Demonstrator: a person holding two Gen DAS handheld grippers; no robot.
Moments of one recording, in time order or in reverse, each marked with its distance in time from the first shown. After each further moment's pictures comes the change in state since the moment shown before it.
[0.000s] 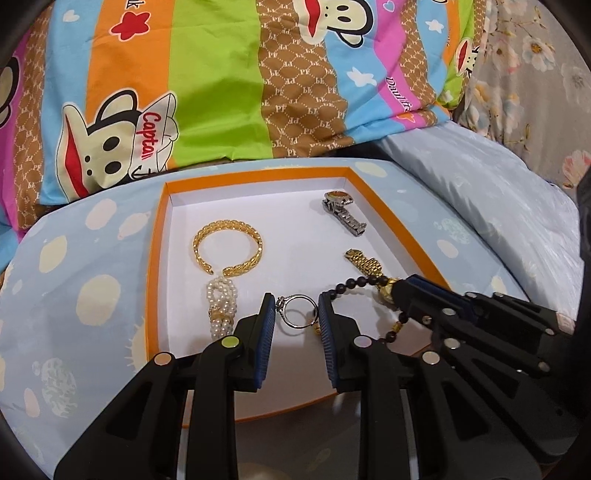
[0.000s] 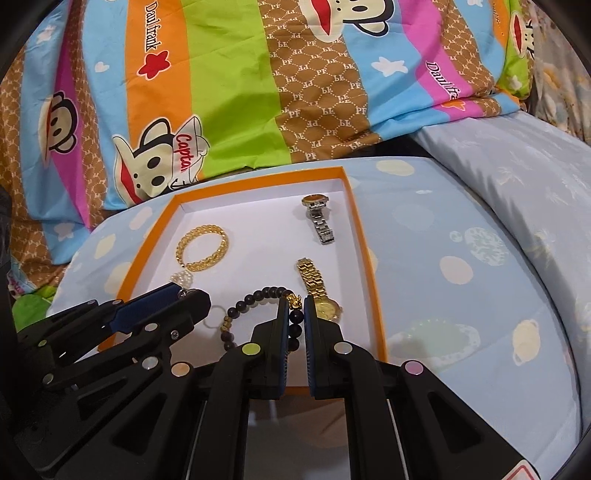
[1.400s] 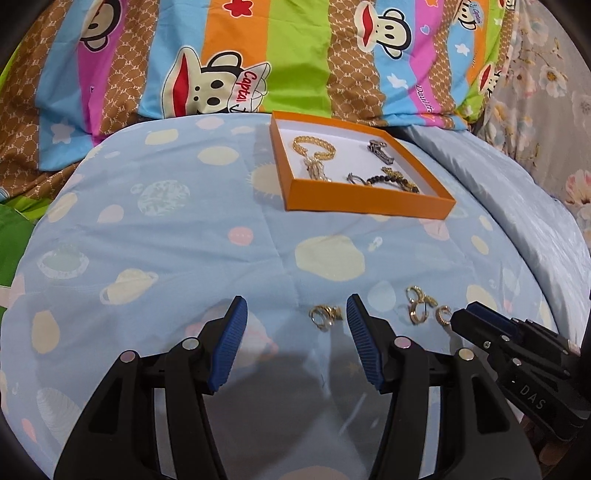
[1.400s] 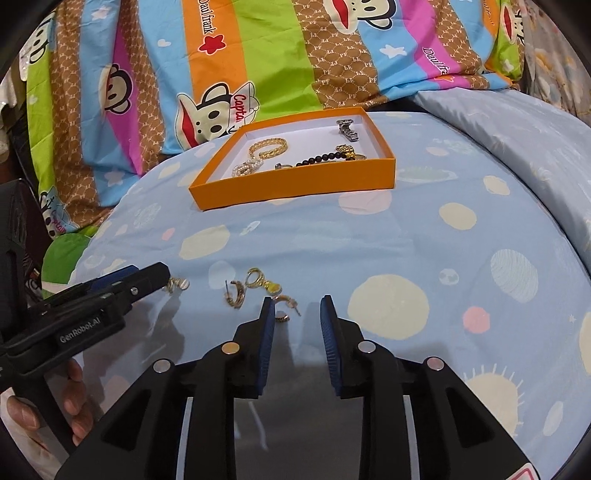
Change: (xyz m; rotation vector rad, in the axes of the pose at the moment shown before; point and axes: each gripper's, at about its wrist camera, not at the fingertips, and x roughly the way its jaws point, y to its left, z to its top) left arm -0.111 0.039 -0.135 -0.152 -0.005 0.059; right arm -0.098 0.025 -0.137 -0.013 0.037 0.103
